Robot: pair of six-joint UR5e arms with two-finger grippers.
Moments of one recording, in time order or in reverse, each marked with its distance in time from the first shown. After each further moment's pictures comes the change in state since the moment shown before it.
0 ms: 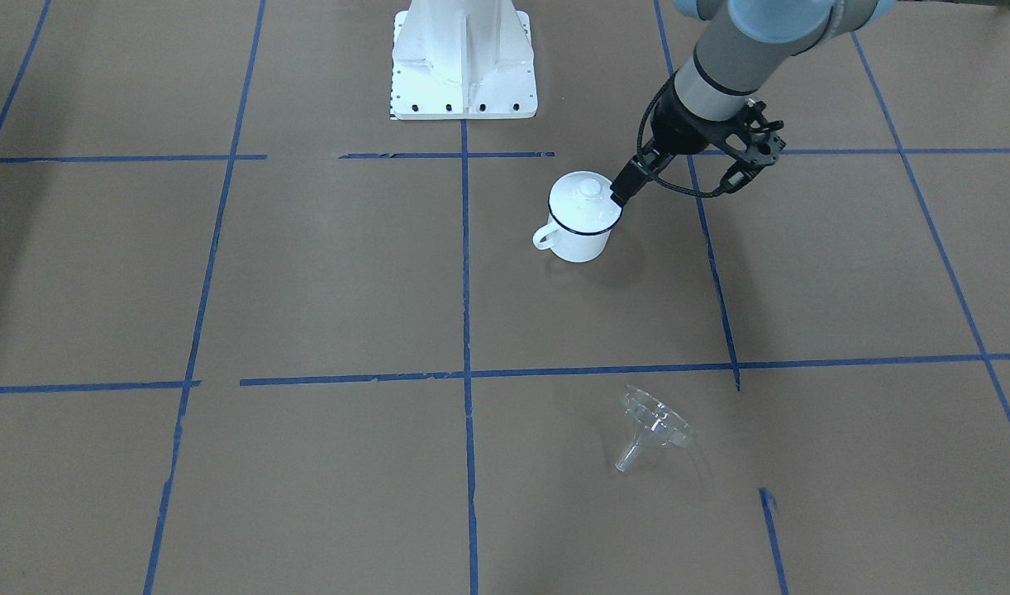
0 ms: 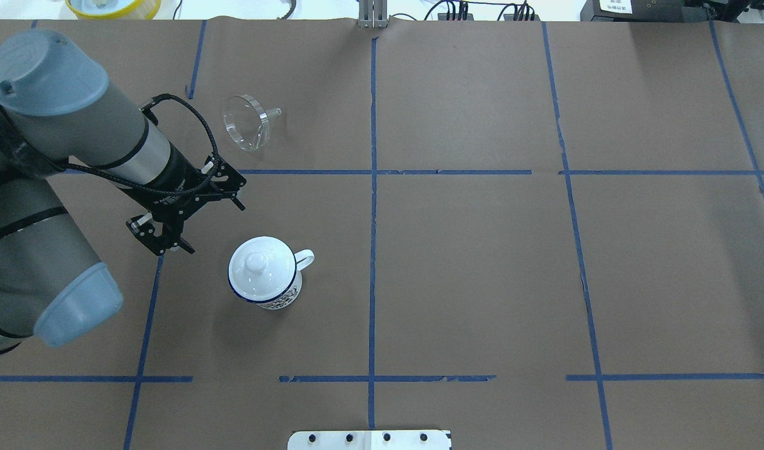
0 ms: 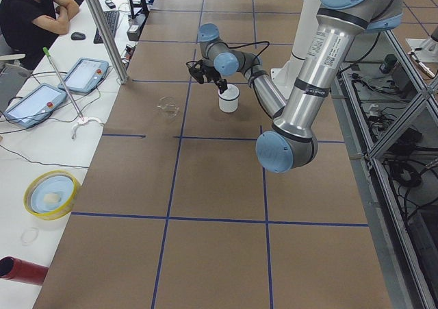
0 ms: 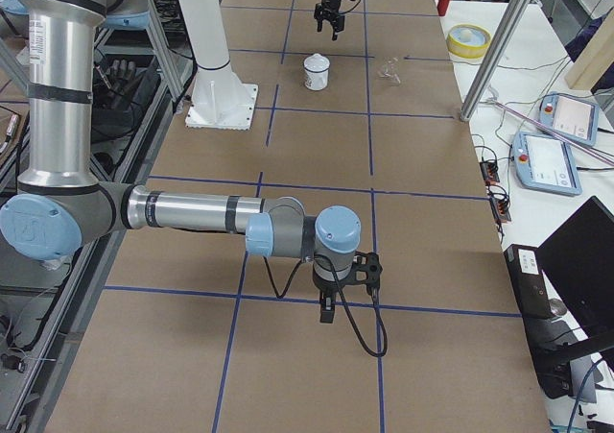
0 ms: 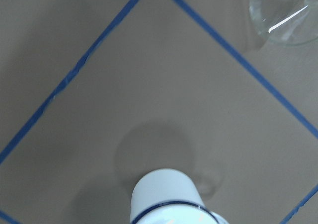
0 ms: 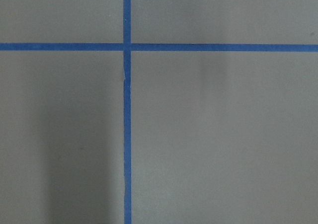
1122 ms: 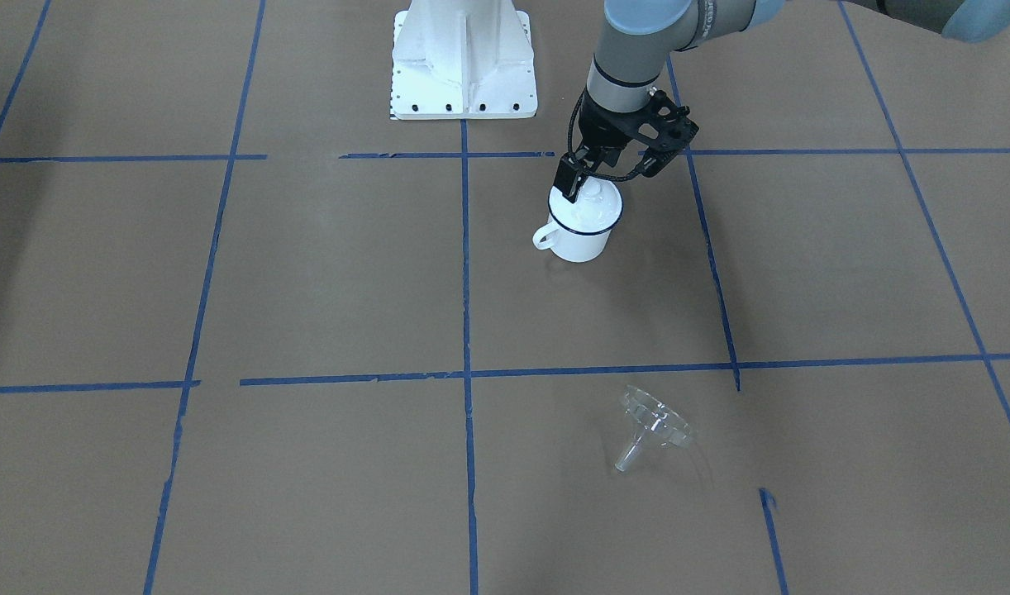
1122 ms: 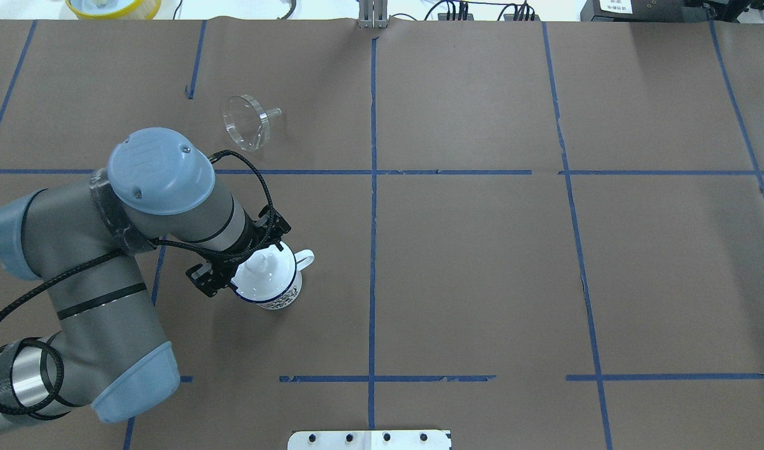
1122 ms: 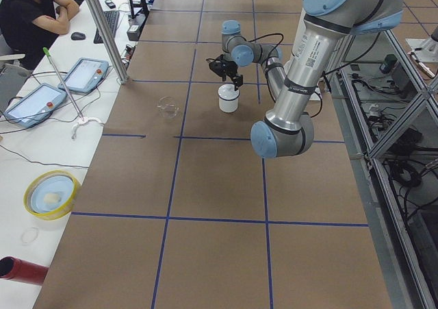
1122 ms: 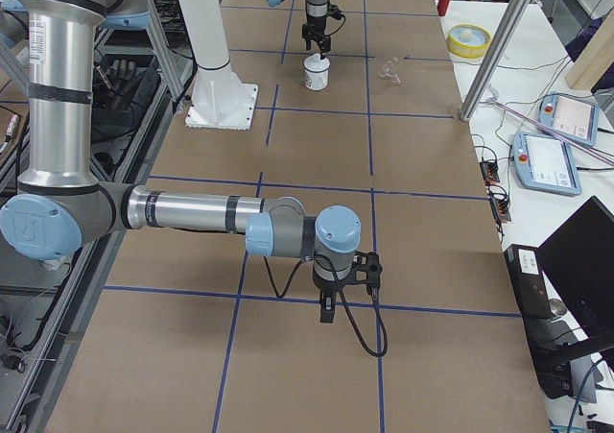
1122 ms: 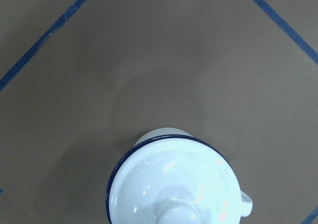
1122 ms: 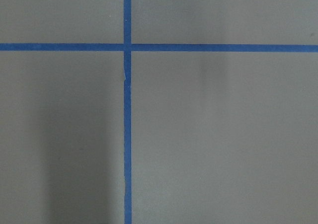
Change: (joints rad) left arm 0.171 -0.045 0.032 0.025 0.242 -0.086; right arm 0.000 0.000 0.001 0.000 0.000 0.000
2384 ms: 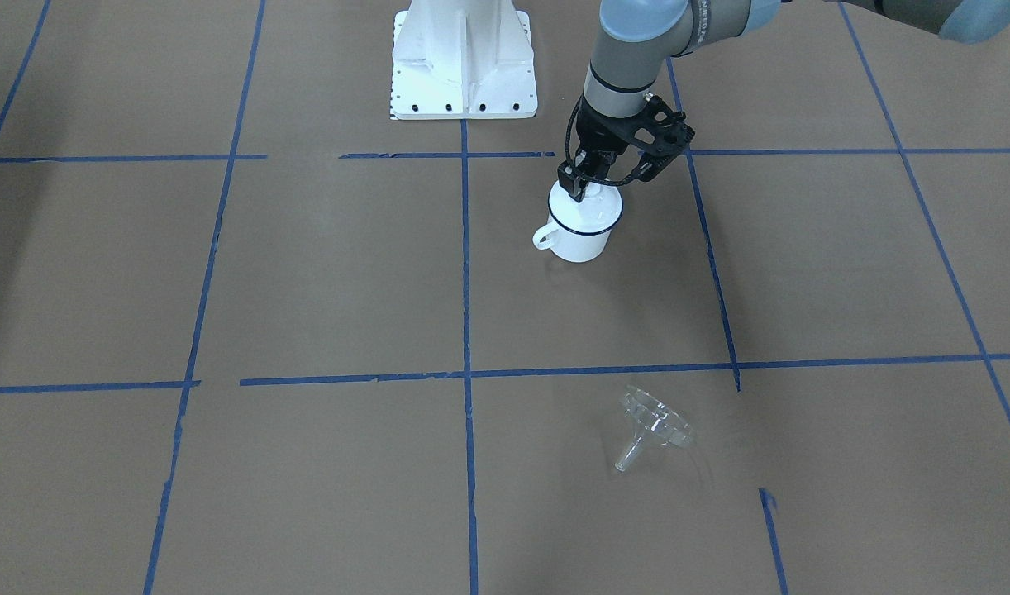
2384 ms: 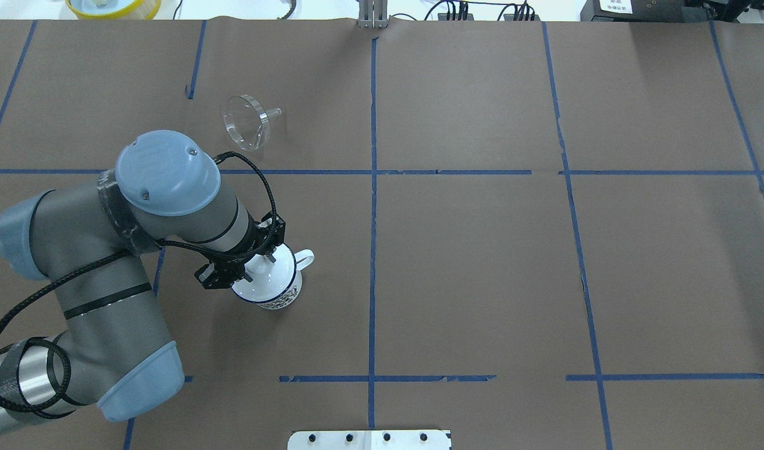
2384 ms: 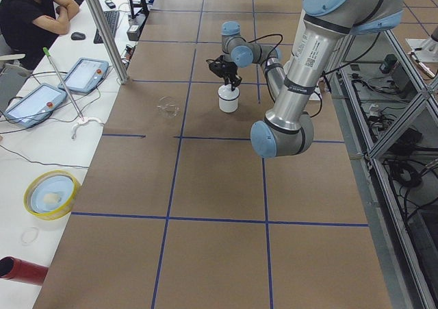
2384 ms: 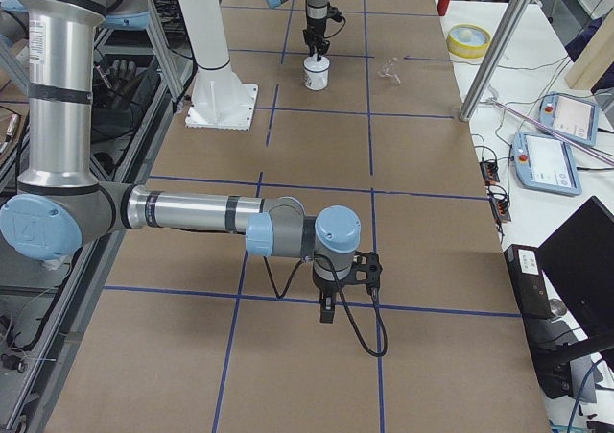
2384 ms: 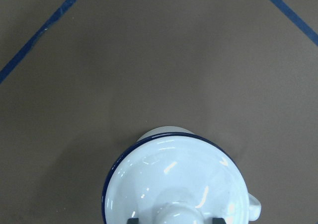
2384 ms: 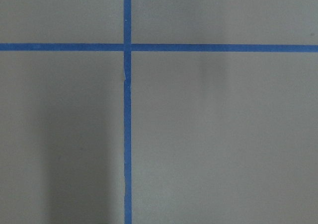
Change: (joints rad) left arm 0.001 -0.004 0.005 -0.001 0.003 0.009; right arm 0.000 0.000 0.000 0.000 0.000 0.000
